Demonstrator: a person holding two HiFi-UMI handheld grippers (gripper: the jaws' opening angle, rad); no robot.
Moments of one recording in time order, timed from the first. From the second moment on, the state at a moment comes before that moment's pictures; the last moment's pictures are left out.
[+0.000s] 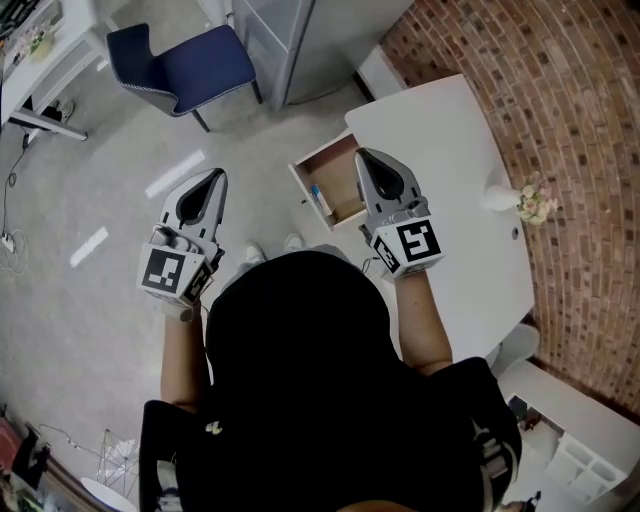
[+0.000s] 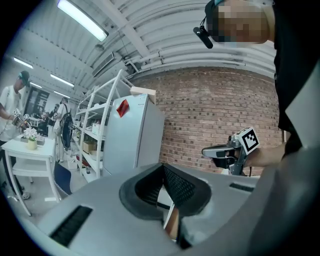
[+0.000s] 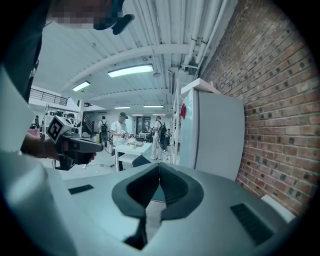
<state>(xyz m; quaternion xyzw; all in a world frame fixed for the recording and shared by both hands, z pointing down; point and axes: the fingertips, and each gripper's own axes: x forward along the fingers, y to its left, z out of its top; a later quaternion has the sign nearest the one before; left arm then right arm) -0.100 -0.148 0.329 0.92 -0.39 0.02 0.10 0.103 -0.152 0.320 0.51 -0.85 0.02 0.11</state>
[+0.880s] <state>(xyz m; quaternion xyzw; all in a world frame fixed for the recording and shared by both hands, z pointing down) -0.081 -0.152 0.306 0.93 -0.37 0.01 0.07 0.107 -0.149 0.310 0.51 -0.85 0.01 0.09</state>
